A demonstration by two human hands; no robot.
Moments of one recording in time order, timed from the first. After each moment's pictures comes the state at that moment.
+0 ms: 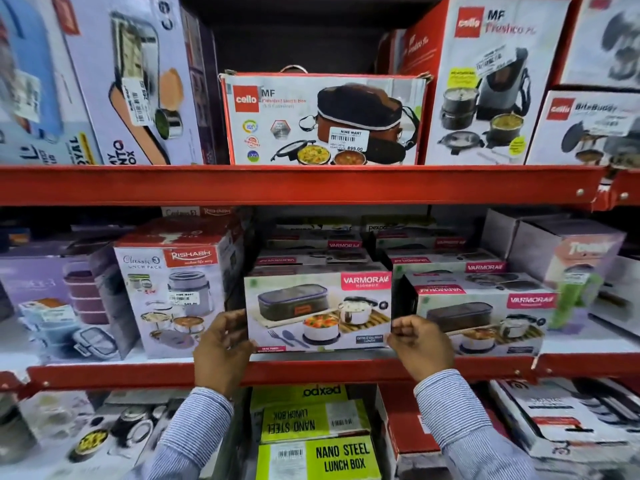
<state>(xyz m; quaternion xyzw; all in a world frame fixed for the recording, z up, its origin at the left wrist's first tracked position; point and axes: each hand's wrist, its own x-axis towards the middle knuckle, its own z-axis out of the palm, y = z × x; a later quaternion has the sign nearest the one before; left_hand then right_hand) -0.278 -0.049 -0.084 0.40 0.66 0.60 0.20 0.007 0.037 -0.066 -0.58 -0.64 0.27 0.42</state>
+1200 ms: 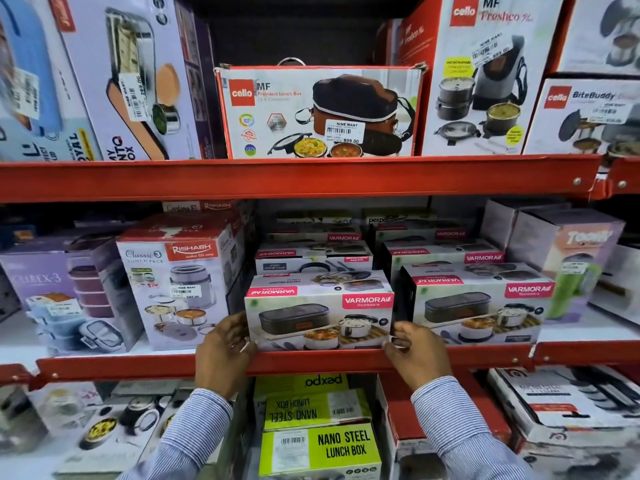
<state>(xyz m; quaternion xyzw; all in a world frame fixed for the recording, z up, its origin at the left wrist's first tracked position) -0.281 -0.057 -0.099 0.44 0.69 0.55 0.16 0.011 0.020 -0.080 -0.58 -0.70 0.21 0.36</state>
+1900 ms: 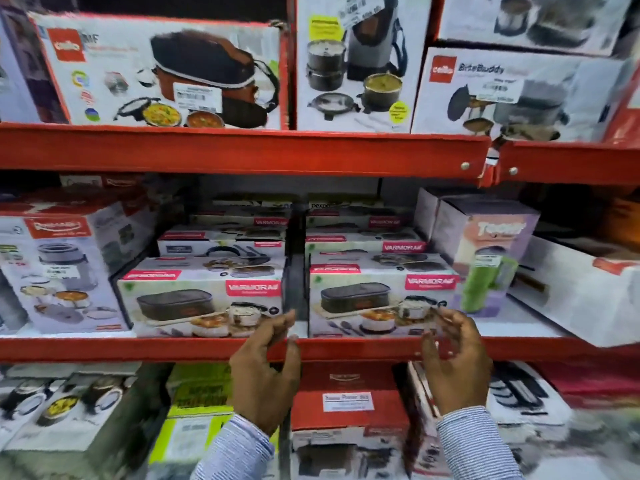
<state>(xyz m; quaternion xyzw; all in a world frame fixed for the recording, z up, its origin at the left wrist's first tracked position) -0.027 -0.028 -0.102 0.52 0.58 0.63 0.01 0.210 0.058 -0.108 -0.52 -0.58 0.15 0.61</state>
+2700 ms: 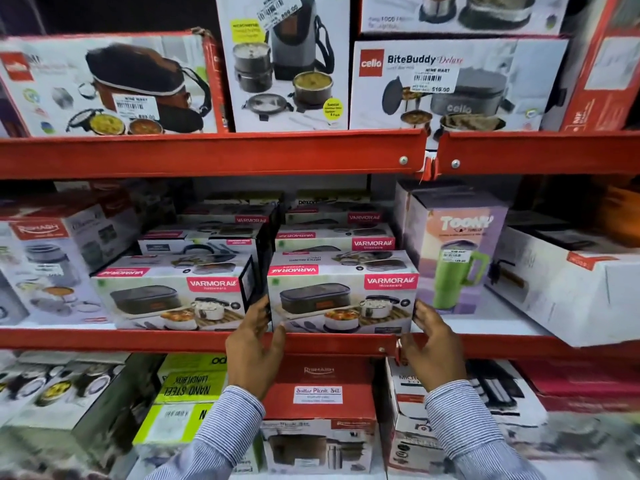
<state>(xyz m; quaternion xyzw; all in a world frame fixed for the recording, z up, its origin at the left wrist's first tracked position) 0.017 0.010 -0.106 0.49 0.69 0.54 0.02 0.268 0.102 -0.110 -0.54 -0.67 0.25 0.45</state>
